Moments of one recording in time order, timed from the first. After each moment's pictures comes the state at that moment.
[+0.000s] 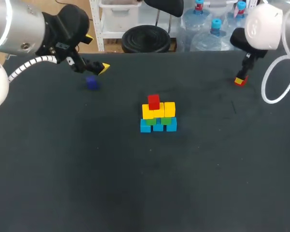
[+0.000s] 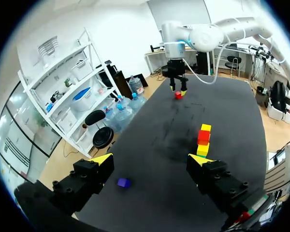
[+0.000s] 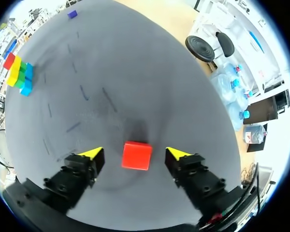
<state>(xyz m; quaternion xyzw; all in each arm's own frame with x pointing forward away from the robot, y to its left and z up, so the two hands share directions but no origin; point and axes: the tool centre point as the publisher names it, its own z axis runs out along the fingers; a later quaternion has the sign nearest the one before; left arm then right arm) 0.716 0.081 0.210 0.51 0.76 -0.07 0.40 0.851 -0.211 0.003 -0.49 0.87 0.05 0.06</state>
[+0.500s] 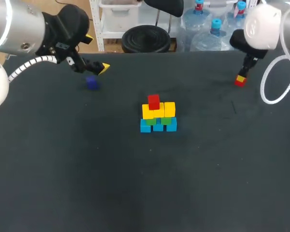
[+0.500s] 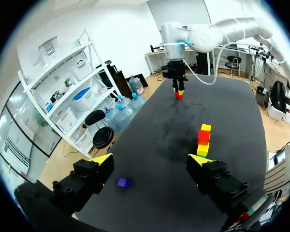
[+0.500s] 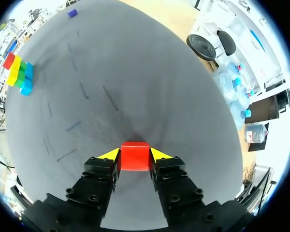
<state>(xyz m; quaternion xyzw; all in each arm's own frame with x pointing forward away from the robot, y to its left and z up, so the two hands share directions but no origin) 0.716 0.081 0.210 0.51 0.76 -0.07 0.40 0.849 -0.212 0.002 -0.49 0.87 0.05 0.06</state>
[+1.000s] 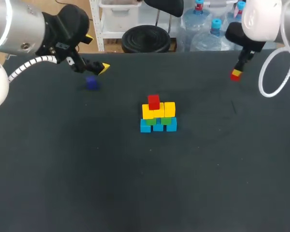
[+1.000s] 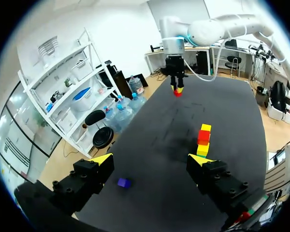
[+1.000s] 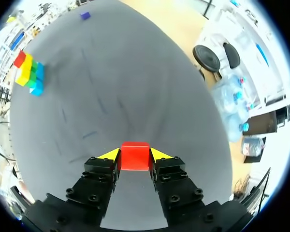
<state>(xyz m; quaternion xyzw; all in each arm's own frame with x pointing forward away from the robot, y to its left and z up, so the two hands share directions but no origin) 0.716 0.081 0.210 0.51 0.76 -0.07 0.40 0.846 -0.186 0.036 -0.54 0.84 0.06 0.07</state>
